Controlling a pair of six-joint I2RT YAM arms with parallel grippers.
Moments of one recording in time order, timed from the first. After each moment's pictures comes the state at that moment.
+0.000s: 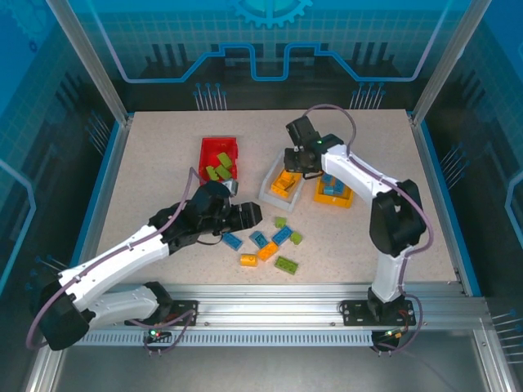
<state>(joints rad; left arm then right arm) -0.74 1.09 0.86 -0.50 0.10 -0.92 0.49 1.92 1.63 -0.75 0.09 0.52</state>
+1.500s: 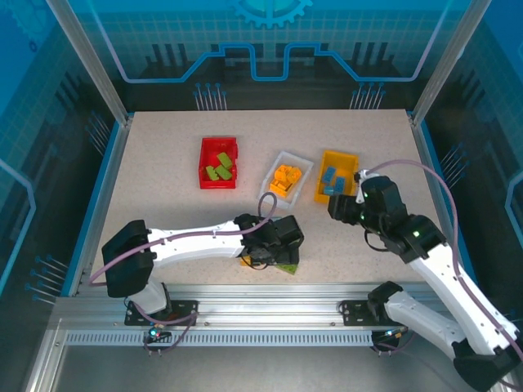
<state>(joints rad) -1.13 1.63 1.16 -0.79 -0.04 -1.26 0.50 0.79 0.94 -0.86 0.10 0.50</state>
